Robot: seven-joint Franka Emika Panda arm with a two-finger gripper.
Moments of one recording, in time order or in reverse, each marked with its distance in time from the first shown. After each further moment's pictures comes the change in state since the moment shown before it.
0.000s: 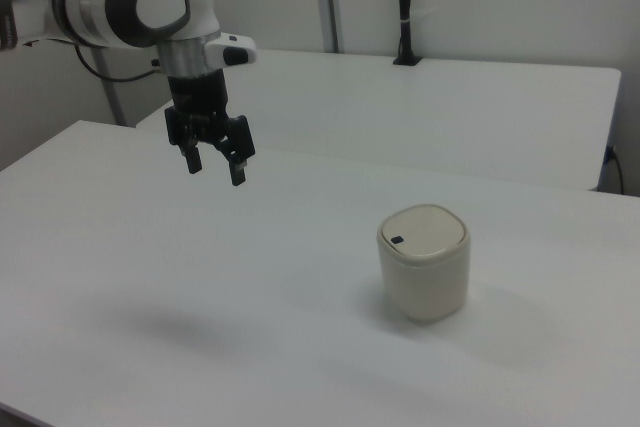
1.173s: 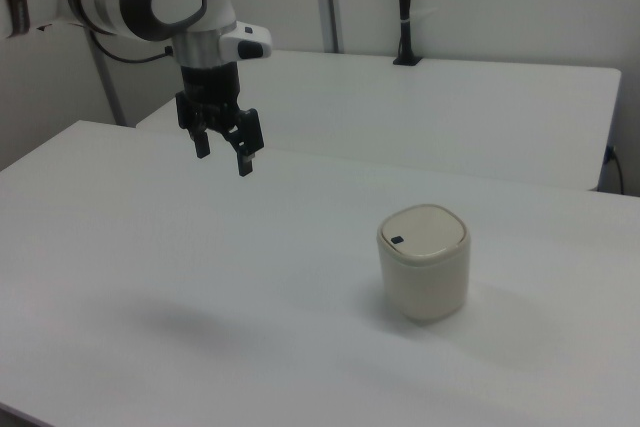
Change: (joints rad) arm -0.045 0.022 -0.007 0.058 0.094 0.002 -0.005
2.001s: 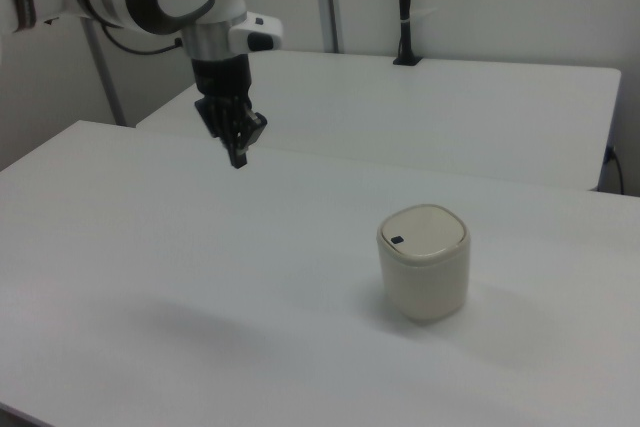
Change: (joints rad) arm -0.034 0.005 -0.003 0.032 0.000 0.008 0.022
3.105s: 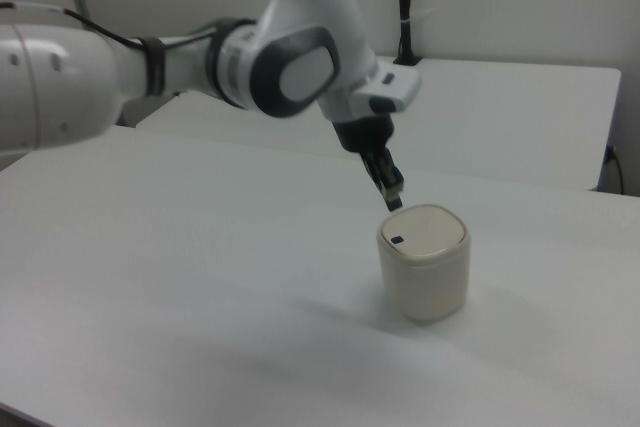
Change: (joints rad) arm -0.249 0.188 -0.009 0.009 -0.149 0.426 0.336
